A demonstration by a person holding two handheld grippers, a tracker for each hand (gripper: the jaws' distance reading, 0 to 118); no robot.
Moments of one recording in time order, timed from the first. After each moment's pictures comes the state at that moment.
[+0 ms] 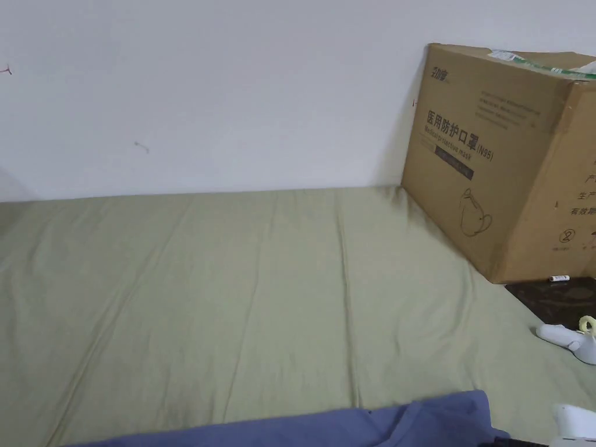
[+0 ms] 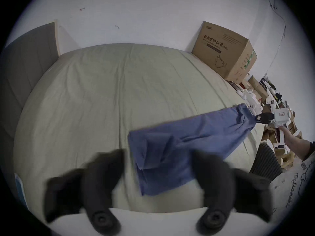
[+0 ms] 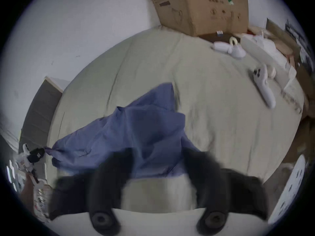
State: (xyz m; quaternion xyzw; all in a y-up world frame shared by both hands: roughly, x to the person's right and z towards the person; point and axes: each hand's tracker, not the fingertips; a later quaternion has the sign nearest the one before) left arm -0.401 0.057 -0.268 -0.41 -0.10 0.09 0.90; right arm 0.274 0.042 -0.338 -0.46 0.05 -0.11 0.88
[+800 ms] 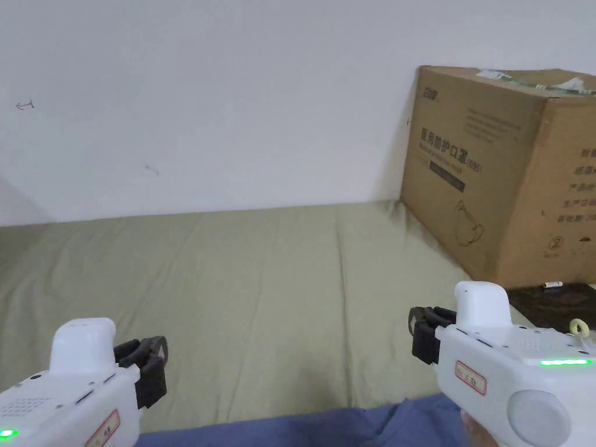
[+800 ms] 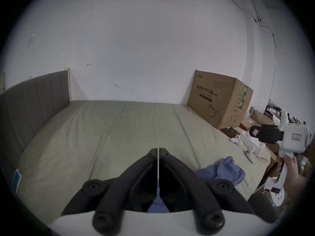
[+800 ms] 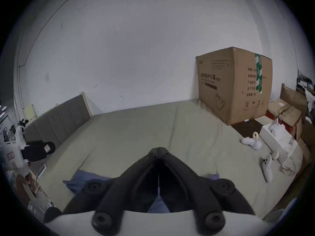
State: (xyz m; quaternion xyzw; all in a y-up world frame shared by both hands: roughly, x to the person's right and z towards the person) left arm -0.228 0.151 -0.263 -0.18 -0.03 0.07 0.98; right arm 0.157 0.158 -0.326 -0.20 0.12 -0.05 0.97
